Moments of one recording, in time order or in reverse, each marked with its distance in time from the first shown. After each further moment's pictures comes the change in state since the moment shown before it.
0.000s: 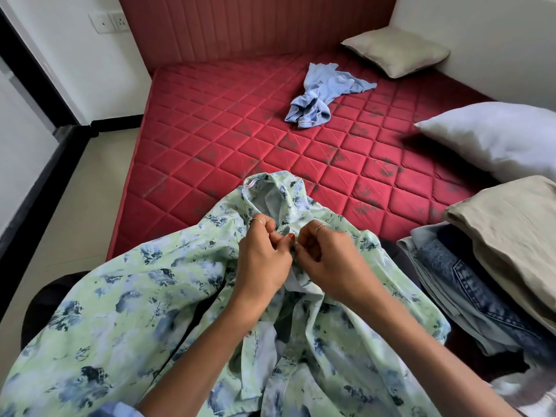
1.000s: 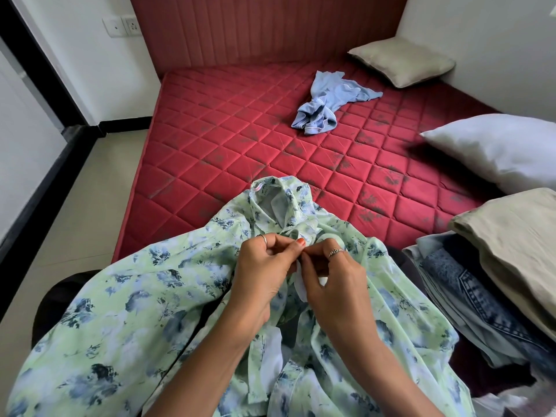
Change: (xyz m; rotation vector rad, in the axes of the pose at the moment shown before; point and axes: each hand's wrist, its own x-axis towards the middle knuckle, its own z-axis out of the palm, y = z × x) left_hand -0.014 0.010 -0.015 -0.352 -0.054 -0.304; right_hand -0.031 -0.020 0.027 0.121 0.312 0.045
